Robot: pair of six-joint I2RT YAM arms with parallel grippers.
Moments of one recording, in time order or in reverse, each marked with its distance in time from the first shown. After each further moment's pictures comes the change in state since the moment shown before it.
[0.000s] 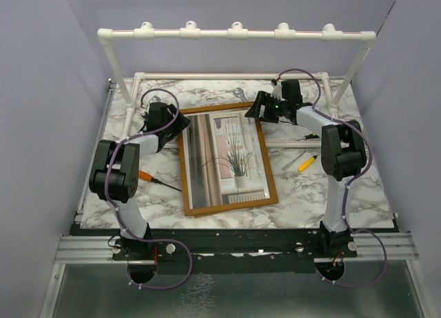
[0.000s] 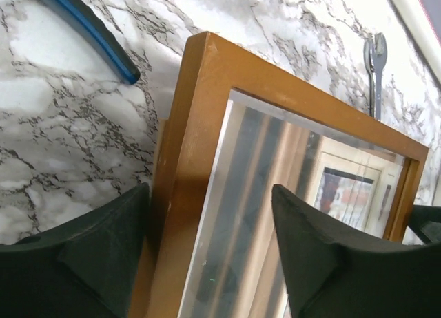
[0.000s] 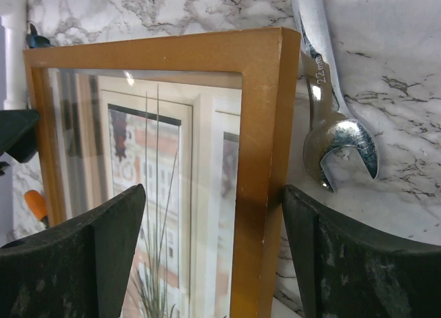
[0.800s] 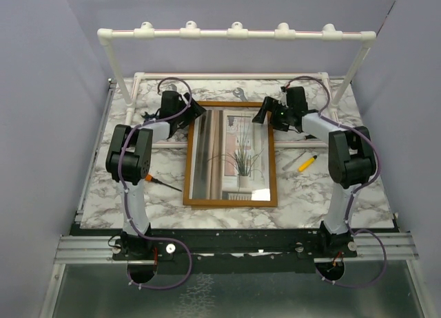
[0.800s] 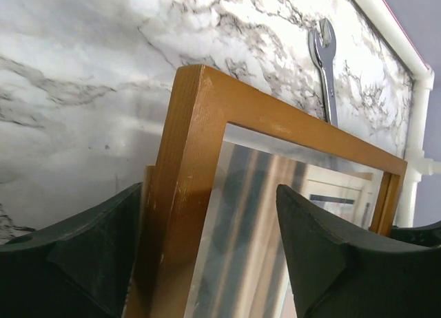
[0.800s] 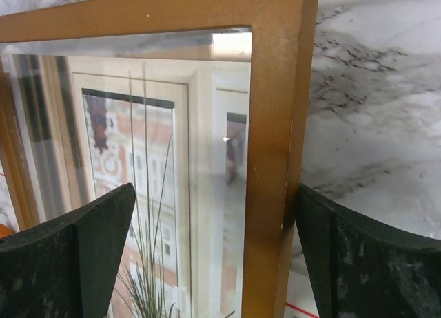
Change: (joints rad) left arm -0.033 0.265 0.303 0.028 0.139 0.005; right arm -0.011 -0.102 -0.148 -0.004 0.170 0.040
